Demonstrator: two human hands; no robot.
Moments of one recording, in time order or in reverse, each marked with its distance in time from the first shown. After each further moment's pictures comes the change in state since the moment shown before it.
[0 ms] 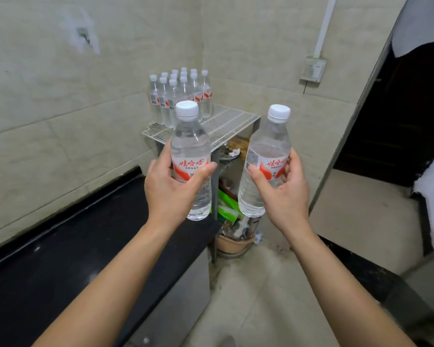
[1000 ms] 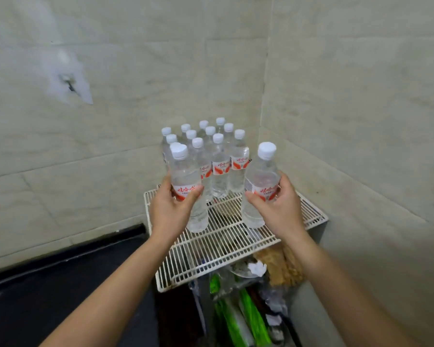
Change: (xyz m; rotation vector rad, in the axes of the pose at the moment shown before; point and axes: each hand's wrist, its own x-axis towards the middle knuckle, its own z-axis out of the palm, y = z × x) left_hand 0.357 -0.176 0.246 0.261 0.381 -0.273; right_hand 0.504 0.204 0.180 0.150 -0.625 -0.015
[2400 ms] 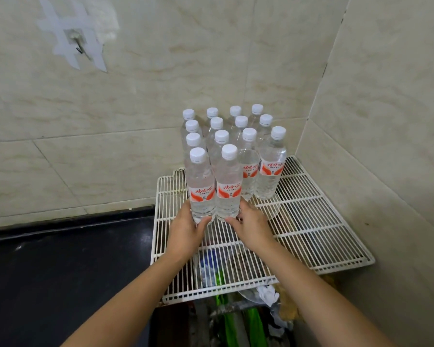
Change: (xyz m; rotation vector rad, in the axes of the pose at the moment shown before) left_hand 0.025 -0.119 0.054 0.379 -0.089 -0.204; right_hand 0.086 0.121 0.117 -0.547 -0.541 -0.097
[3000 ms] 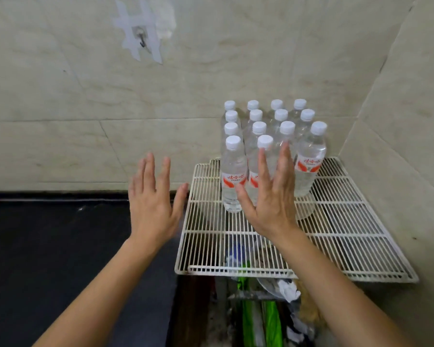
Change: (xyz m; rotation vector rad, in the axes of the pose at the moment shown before) left_hand -0.051 0.013 -0.115 0.682 0.508 0.178; right_hand -0.015 -0.062 -0.037 -0.107 0.544 -0.571
